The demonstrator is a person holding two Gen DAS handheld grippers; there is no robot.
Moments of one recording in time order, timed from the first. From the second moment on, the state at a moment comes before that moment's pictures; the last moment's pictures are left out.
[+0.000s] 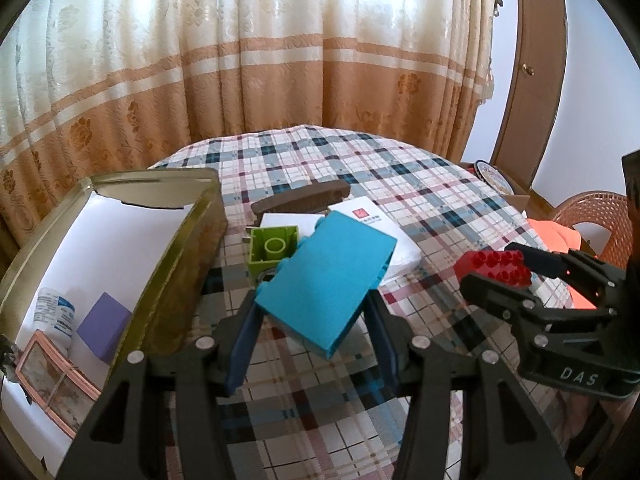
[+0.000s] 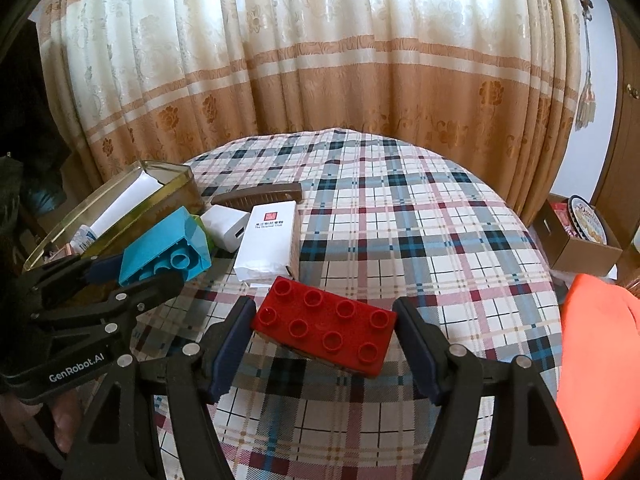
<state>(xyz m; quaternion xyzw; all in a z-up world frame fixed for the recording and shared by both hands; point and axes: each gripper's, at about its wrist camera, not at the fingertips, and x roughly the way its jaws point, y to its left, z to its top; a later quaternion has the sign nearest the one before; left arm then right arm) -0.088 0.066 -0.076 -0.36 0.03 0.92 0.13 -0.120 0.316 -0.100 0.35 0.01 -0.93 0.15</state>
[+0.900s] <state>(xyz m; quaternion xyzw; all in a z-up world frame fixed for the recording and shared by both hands) -0.081 0.063 -0.070 -0.33 0.03 0.94 0.11 -0.113 0.314 -0.095 0.33 0.02 -0.93 0.14</state>
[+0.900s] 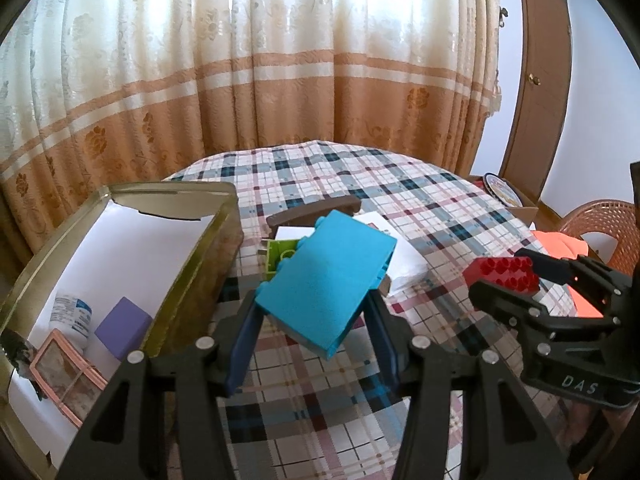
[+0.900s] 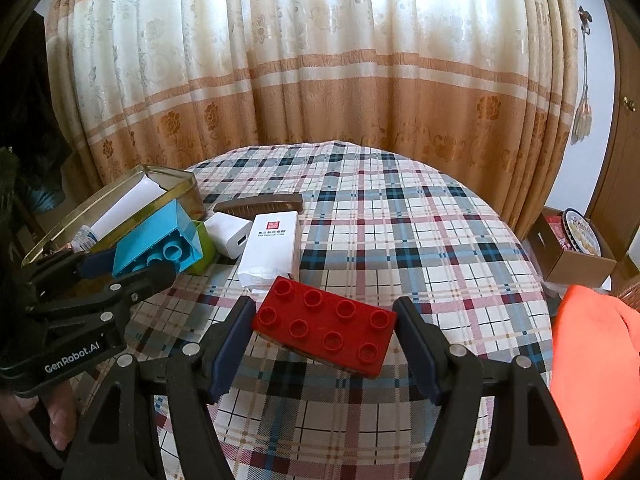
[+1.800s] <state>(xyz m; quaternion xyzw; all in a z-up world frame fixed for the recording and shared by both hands) -0.074 0.057 -0.061 -0.30 0.01 0.95 0.10 -0.110 0.311 -0.093 0.32 0.03 -0.94 0.14</state>
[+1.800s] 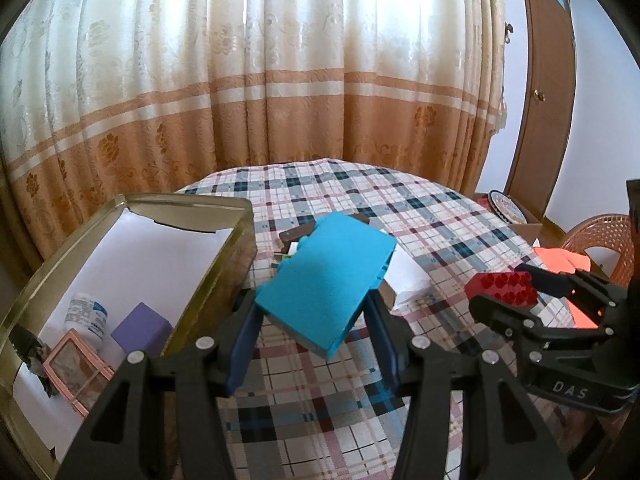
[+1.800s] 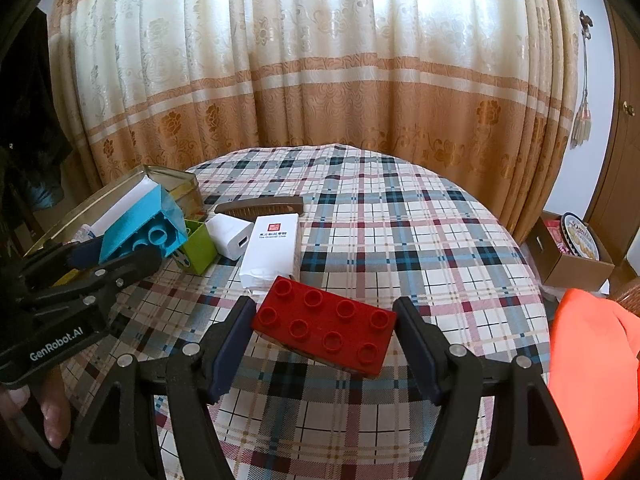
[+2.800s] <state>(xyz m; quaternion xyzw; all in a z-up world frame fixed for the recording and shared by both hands) -0.081 -0.012 -0.033 -0.31 -0.02 0.95 0.03 -0.147 0.230 -0.047 0.31 0.07 -0.92 0.23</state>
